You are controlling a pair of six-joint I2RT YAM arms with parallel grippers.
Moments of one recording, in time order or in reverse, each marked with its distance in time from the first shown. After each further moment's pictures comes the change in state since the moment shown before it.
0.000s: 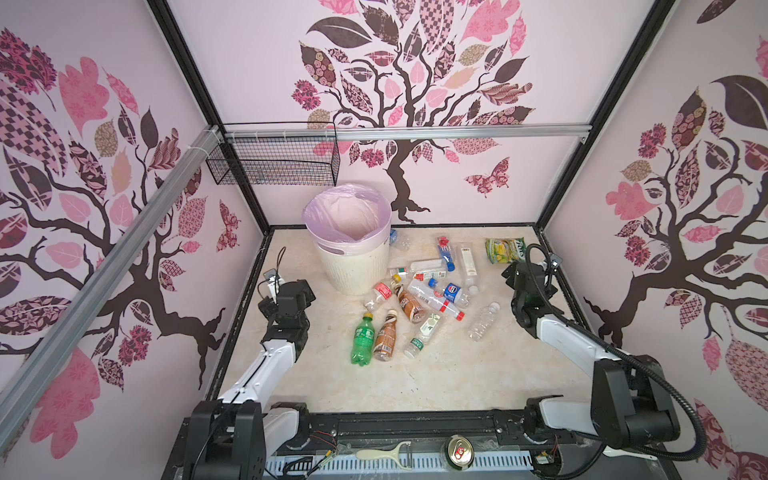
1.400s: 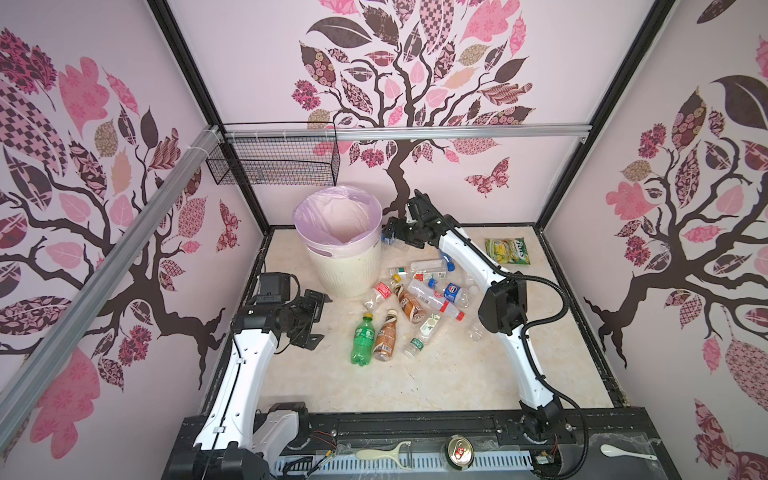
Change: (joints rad) left arm 0.076 -0.069 0.410 -1.072 0.978 -0.884; right arm 0.449 1.118 1.757 -0.887 -0.720 0.078
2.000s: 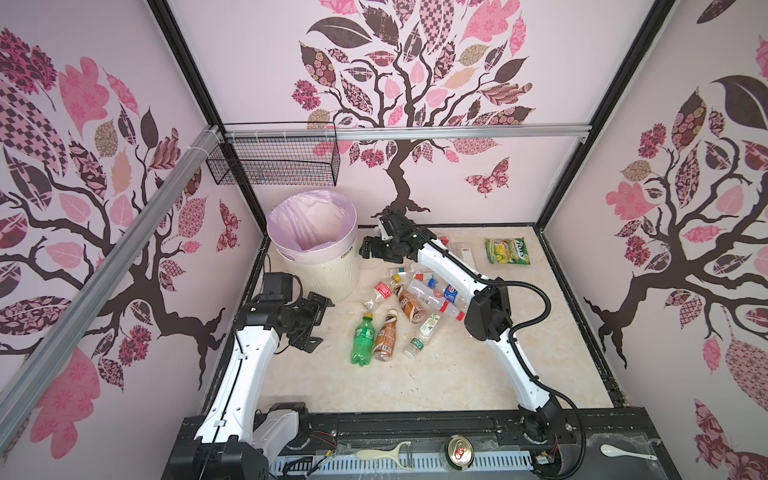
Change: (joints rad) left arm -0.032 0.024 0.002 -0.045 -0.034 0.113; right arm 0.106 0.051 0.022 -0.045 -0.020 -0.036
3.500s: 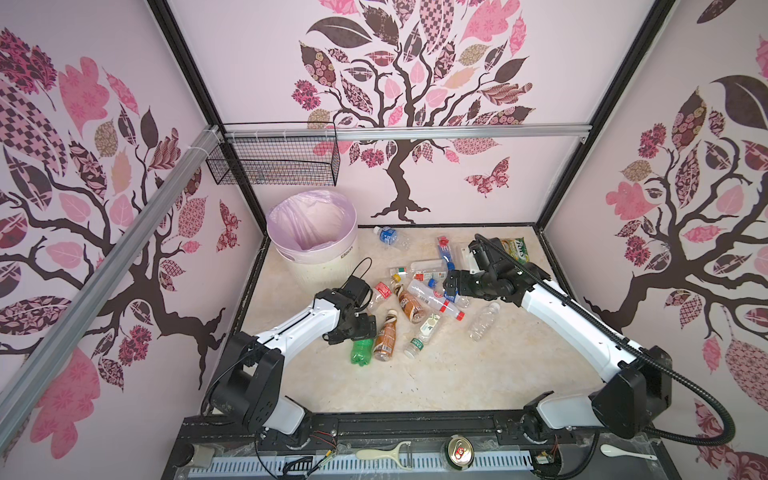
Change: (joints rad) left arm -0.493 0.453 -0.020 0.228 -0.356 0.586; right arm -0.194 -1.083 -1.218 -0.005 0.123 -0.146
